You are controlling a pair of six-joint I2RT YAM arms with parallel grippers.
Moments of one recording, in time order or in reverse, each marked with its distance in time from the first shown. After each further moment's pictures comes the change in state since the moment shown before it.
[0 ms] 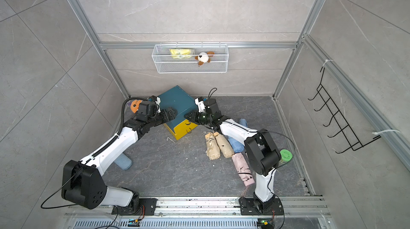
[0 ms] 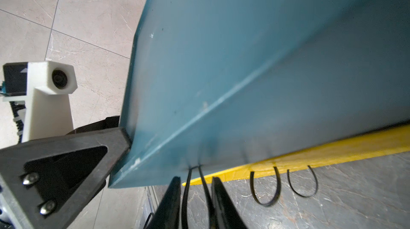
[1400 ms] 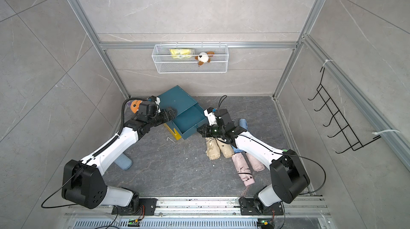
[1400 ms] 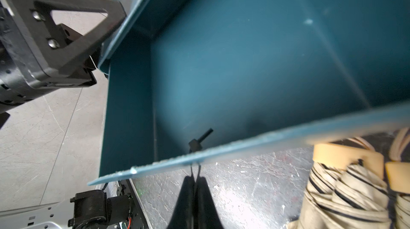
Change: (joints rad) left arm 0.000 0.004 -0.006 0.018 -0.018 -0.023; right arm 0.000 -0.385 -0.323 -0.237 0.095 -0.256
